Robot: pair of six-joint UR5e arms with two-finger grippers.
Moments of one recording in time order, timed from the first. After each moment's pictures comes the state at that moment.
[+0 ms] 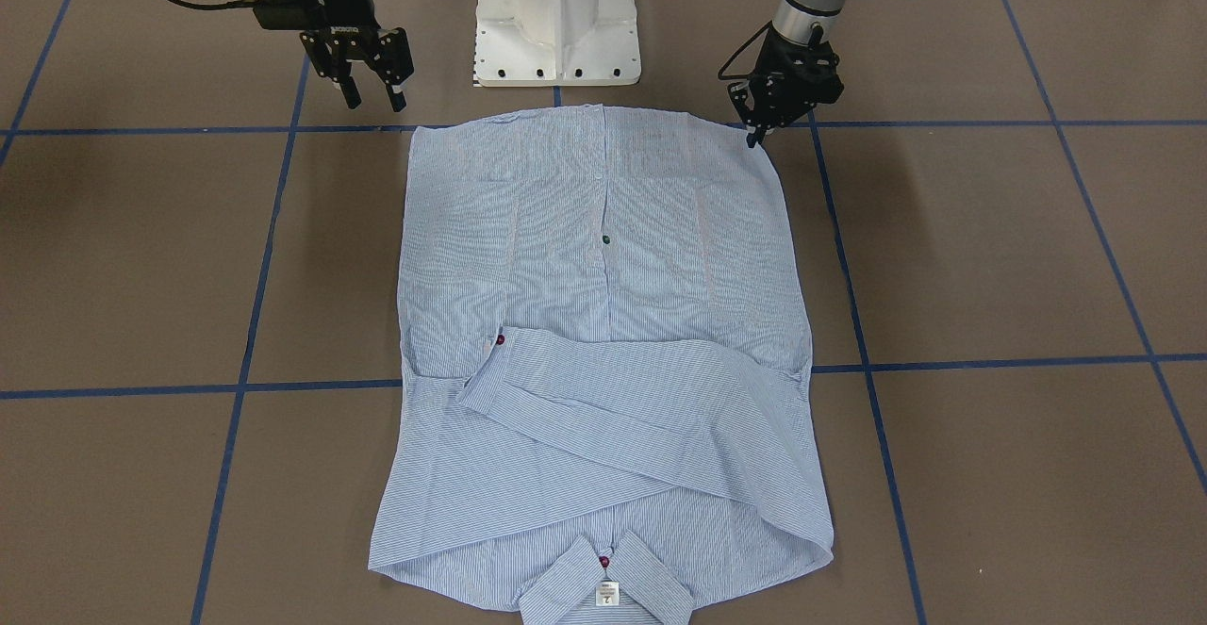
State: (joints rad) left arm -0.19 -1.53 -2.06 -2.07 -1.48 -1.43; right arm 0.03 -1.60 2.24 -1.31 1.17 1.90
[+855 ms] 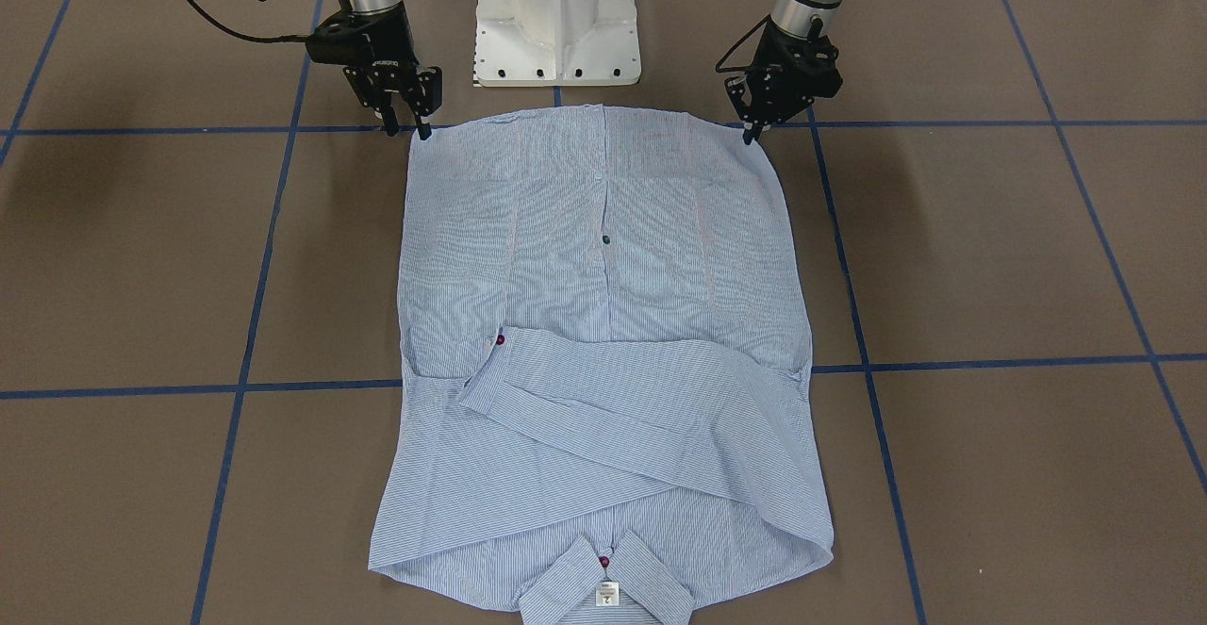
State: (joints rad) left arm -0.19 -1.53 -2.08 -2.07 -1.47 -1.43; right arm -0.01 -1.50 2.09 -1.31 1.14 1.93
